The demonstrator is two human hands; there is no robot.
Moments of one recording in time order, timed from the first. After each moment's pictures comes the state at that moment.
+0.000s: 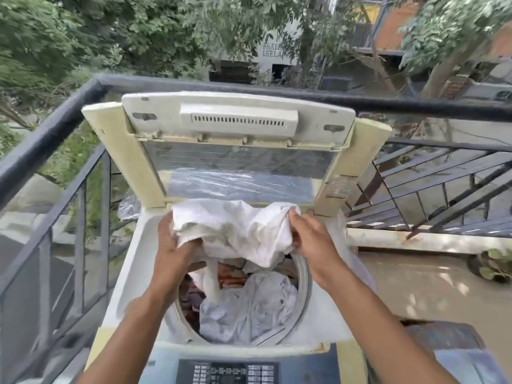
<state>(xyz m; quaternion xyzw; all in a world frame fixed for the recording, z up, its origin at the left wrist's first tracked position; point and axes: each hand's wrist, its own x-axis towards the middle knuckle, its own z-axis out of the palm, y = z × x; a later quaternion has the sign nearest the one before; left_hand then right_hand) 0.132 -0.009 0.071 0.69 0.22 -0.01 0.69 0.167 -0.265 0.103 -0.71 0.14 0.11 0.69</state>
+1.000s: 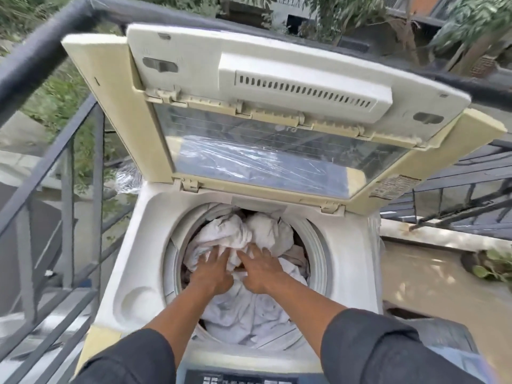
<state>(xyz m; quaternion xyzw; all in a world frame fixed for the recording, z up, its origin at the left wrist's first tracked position) 0.163 -0.010 -0.129 0.89 0.05 -0.43 0.17 0.192 -0.167 -0.105 -0.89 -0.16 0.42 0.02</state>
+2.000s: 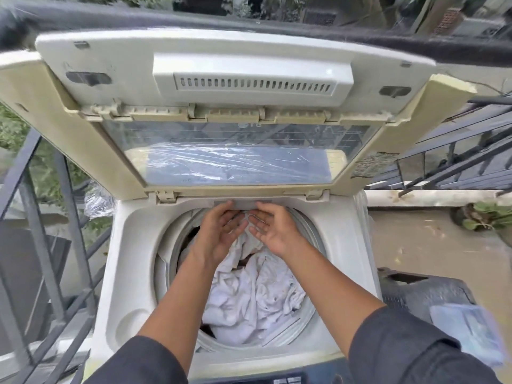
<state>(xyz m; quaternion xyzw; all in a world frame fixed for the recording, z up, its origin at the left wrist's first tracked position) 0.247 -0.044 -0.053 0.37 0.34 -0.22 0.84 0.258 -0.196 -0.055 -0.43 0.39 0.24 0.78</state>
